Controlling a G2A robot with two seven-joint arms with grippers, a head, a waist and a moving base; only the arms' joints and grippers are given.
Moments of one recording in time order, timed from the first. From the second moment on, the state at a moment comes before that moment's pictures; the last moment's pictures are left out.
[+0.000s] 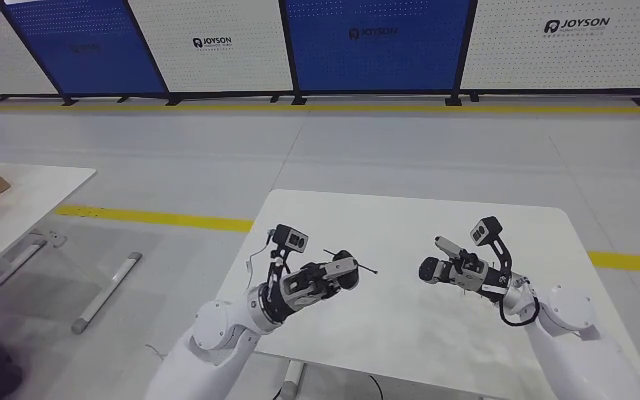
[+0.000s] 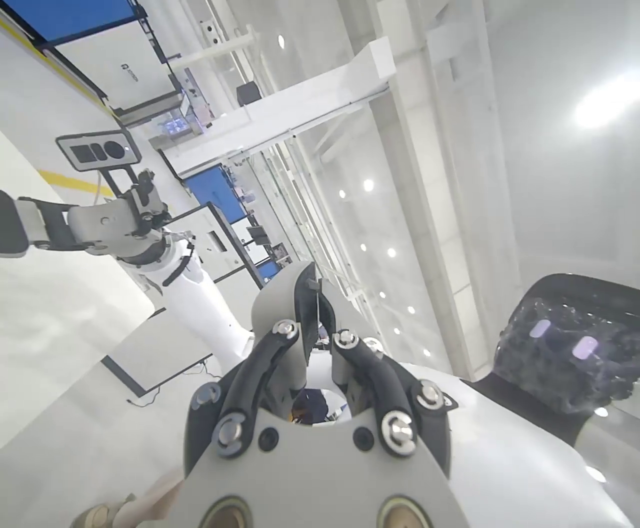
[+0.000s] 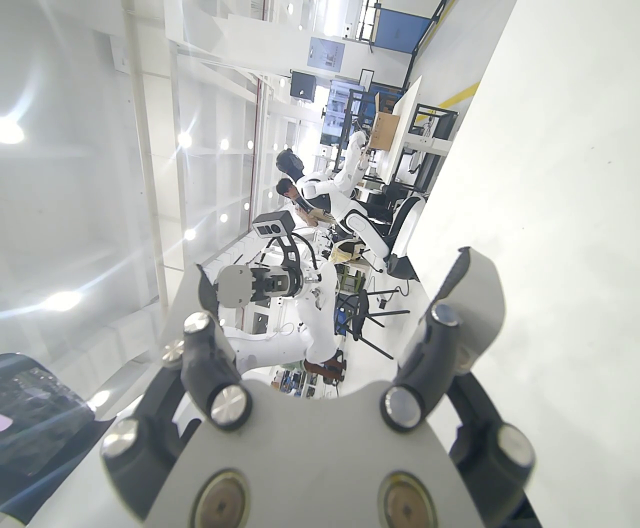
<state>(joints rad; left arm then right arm) 1.65 -1.13 -1.40 -2.00 -0.63 -0.30 -0.76 -1.10 -1.12 1.15 -1.32 0.58 -0.15 1.03</state>
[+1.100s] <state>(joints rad) 1.45 -1.15 -1.21 -1.63 -0.47 -0.08 -0.54 -1.10 -1.12 1.15 -1.32 0.58 -0.15 1.03</state>
